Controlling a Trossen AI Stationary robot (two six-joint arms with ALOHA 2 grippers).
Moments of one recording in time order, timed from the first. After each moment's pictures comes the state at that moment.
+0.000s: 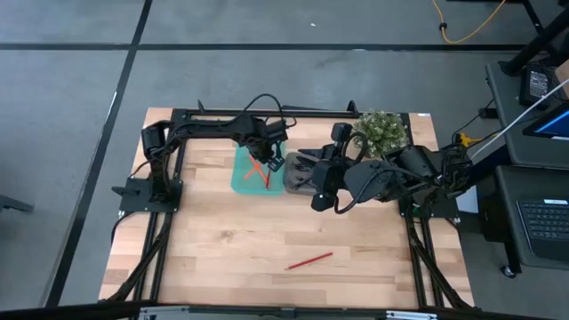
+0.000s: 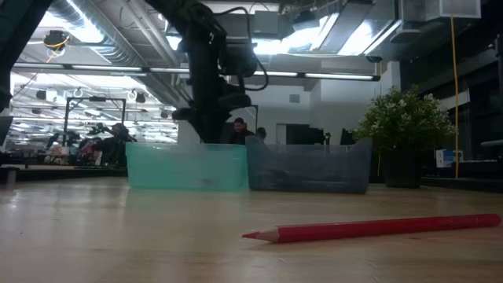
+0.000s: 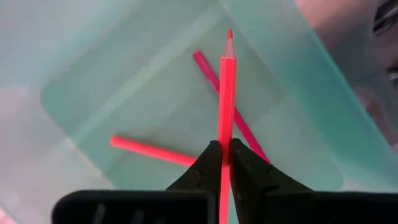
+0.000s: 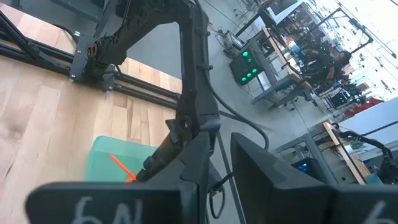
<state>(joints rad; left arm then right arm) 0.35 1.87 1.40 -0.88 -0.07 -0.54 0.40 1.80 2.36 -1.05 0.86 -0.32</state>
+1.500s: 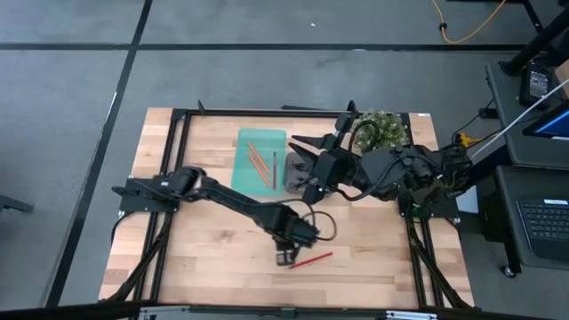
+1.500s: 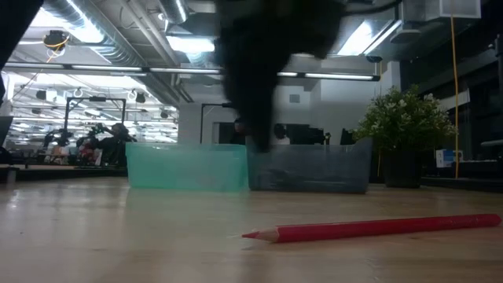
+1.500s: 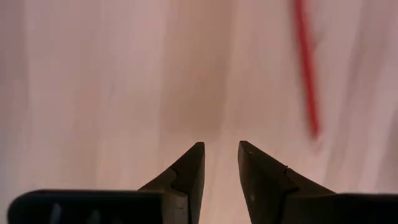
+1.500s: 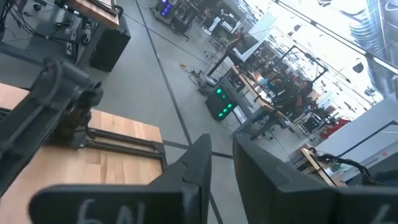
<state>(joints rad) -0.32 2.22 1.89 -1.03 -0.01 -0.44 0.39 1.80 2.36 -0.70 0.91 -0.53</state>
